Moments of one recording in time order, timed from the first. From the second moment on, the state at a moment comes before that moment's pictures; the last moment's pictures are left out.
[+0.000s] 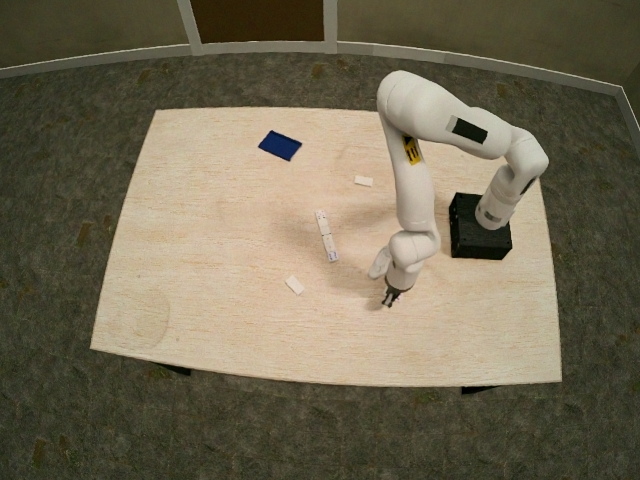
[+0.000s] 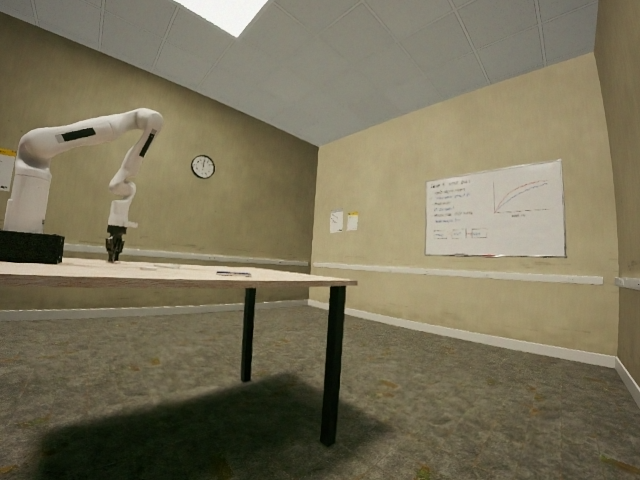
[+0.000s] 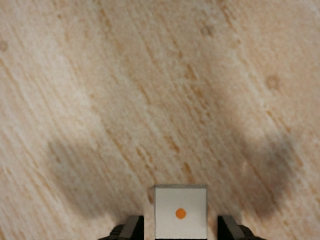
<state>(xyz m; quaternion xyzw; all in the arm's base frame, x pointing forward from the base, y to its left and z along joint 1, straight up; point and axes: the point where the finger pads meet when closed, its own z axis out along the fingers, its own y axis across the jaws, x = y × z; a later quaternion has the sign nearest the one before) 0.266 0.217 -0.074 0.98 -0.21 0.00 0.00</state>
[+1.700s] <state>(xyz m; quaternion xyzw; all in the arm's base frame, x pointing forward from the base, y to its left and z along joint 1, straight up) 0.266 0.217 -0.074 0.98 -0.21 0.00 0.00</state>
